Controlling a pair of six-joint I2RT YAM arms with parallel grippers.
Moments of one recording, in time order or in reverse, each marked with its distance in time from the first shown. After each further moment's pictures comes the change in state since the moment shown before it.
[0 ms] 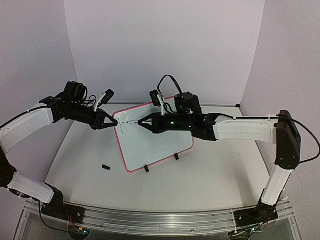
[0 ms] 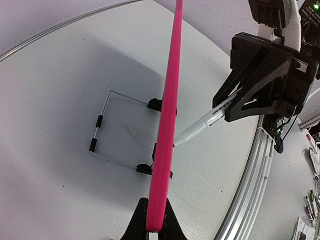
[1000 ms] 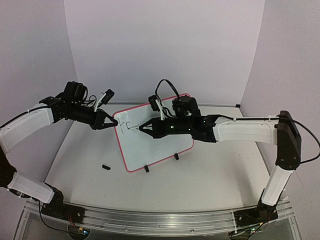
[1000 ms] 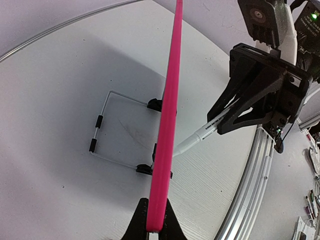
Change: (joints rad) left arm 0.000 0.000 0.000 0.000 0.000 0.000; right arm 0.018 -0.006 -0.009 -0.078 0.035 -0.038
